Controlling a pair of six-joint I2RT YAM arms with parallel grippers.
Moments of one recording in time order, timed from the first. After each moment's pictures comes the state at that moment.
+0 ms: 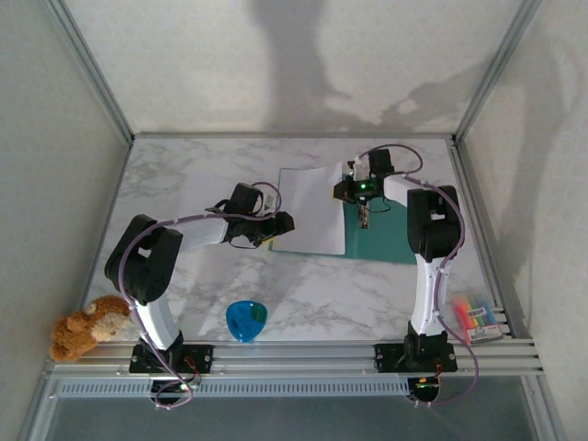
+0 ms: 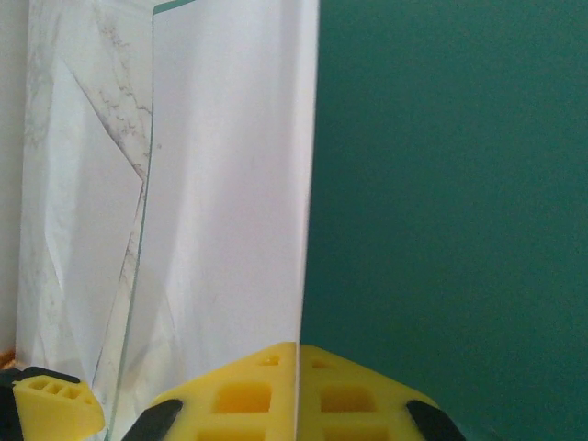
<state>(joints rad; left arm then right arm) -0.45 1.80 0.99 -0.11 0.47 -0.76 0.18 2.18 1.47 -0.29 -0.75 0.30</state>
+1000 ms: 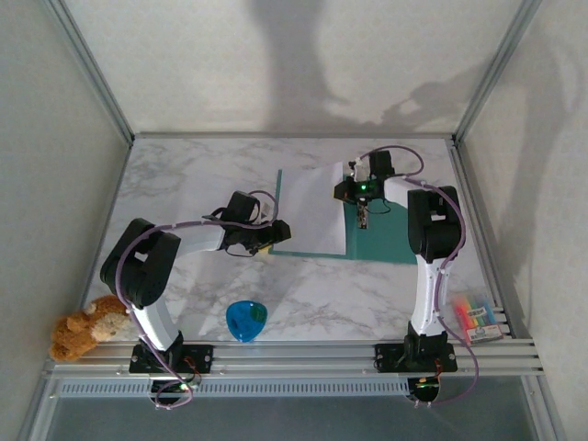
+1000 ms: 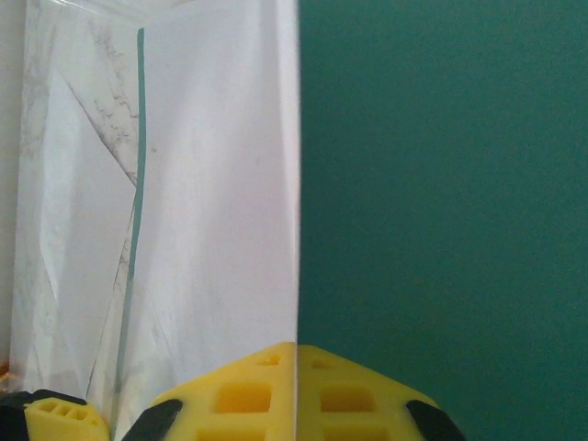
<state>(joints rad) -0.45 1.77 0.90 -0.07 0.47 -0.76 0.18 2.17 1.43 -0.23 -0.73 0.33</state>
